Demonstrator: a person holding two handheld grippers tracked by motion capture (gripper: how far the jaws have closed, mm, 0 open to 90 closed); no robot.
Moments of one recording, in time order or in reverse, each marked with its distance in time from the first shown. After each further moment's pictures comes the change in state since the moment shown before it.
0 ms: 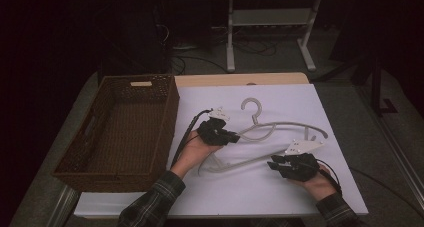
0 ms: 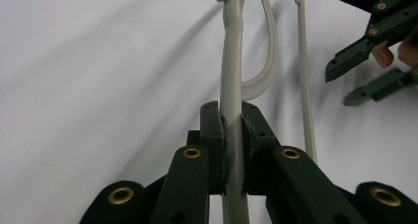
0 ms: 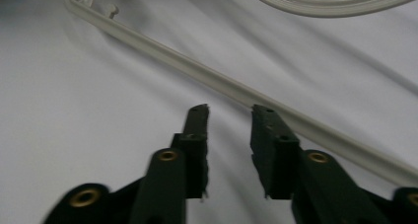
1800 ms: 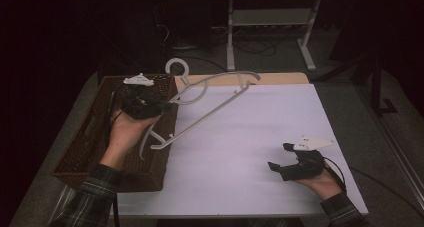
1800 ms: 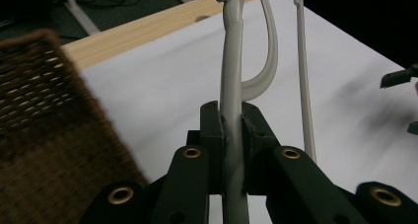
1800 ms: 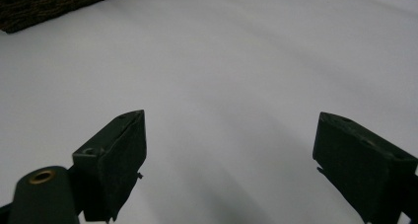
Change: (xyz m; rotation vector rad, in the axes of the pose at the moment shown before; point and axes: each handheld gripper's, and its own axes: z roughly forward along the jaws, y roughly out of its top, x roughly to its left) left arm 0.040 -0.003 -0.199 -0.106 0.334 -0.210; right arm -0.007 0.002 -0.012 -0.110 -0.025 0.071
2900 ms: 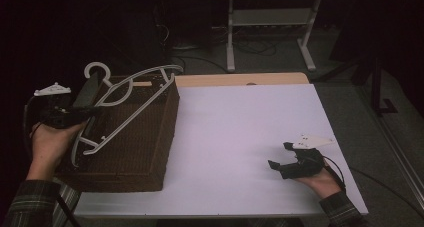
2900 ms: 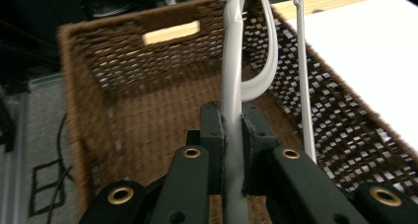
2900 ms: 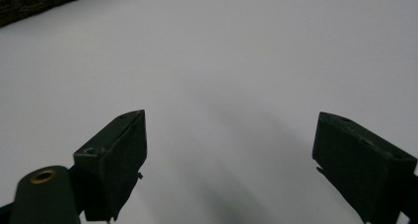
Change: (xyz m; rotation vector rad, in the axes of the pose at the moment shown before) left arm 0.113 -0.074 -0.112 -0.030 0.258 -0.108; right arm -0.004 0.000 0.004 0.016 -0.027 0.007
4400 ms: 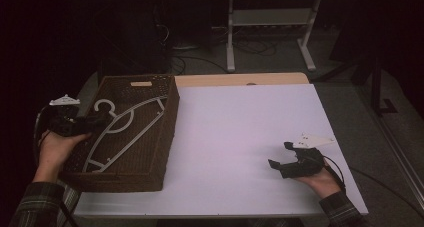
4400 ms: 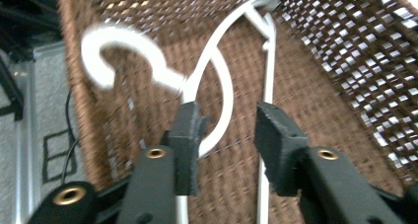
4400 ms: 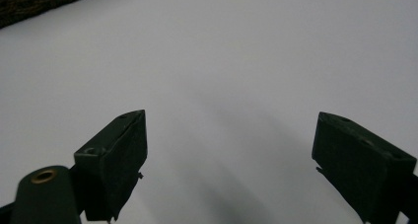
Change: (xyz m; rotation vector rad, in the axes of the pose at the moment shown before) left arm 0.008 -0.026 0.033 0.089 0.006 0.013; right arm -0.001 0.000 0.000 -0.004 -0.009 0.008
